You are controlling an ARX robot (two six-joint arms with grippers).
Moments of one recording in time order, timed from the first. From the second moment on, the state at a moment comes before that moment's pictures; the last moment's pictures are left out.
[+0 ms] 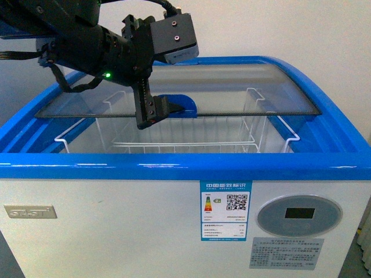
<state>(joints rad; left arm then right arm) -0.29 2.16 1.82 0.01 0.38 1.29 0.13 0.27 0.30 0.08 0.42 -0.02</state>
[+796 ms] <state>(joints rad) -0.21 1.72 1.38 0.07 0.51 0.44 0.13 0.27 0.30 0.08 0.42 -0.02</state>
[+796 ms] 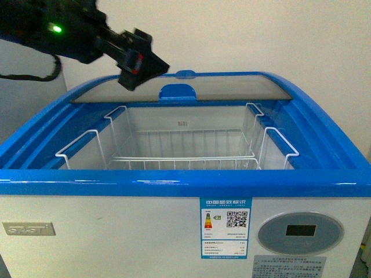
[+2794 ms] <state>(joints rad) 0.00 0.01 0.01 0.00 0.00 -0.01 0.13 1.80 1.58 -0.19 -0.13 -1.59</state>
